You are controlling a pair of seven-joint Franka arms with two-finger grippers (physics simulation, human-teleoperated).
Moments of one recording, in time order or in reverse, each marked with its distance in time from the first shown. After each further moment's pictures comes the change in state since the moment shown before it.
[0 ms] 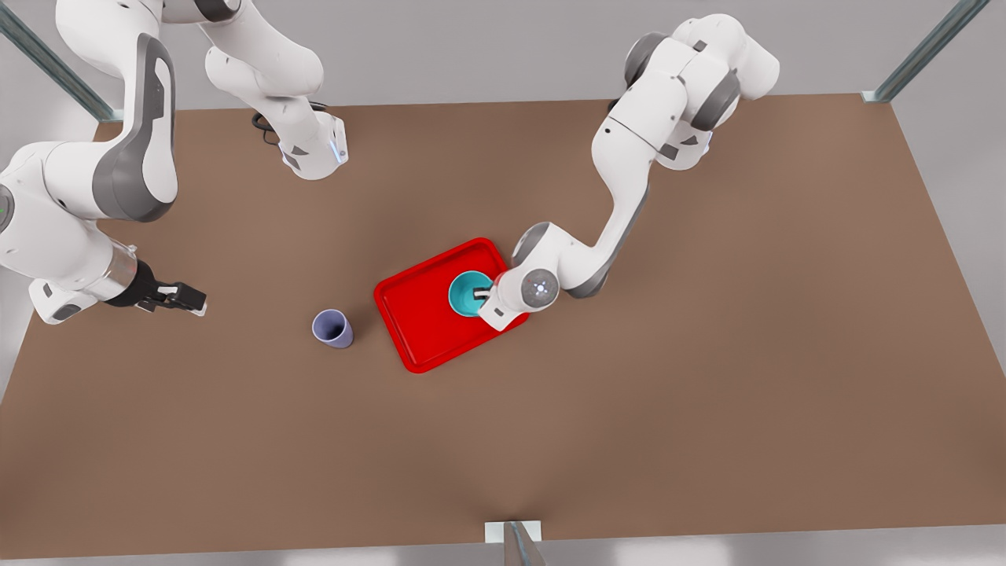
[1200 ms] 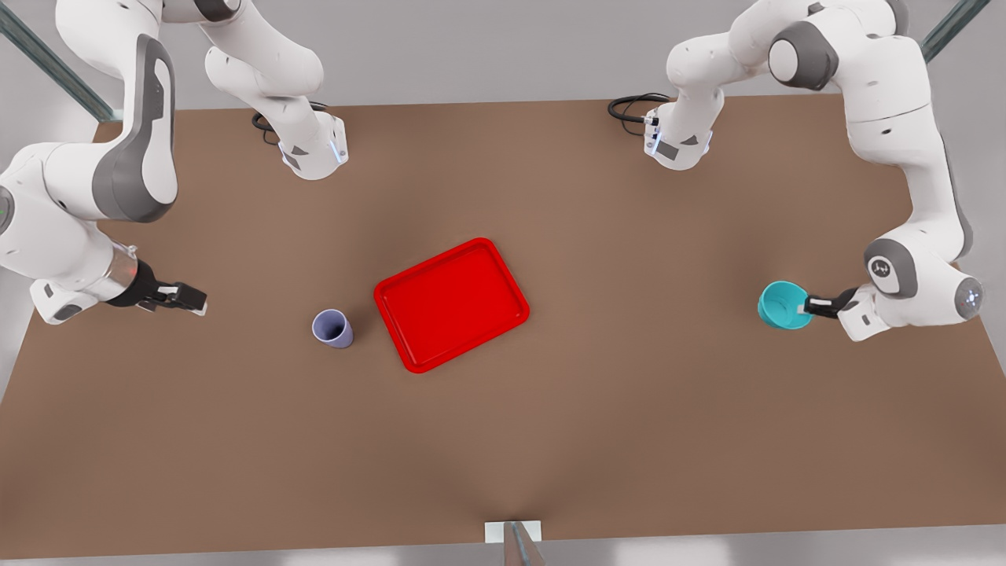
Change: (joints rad) left arm 0.821 -0.330 0.251 -0.358 0.247 -0.180 1.273; right arm 0.000 0.000 -0.003 -0.006 0.005 0.001 -0.003
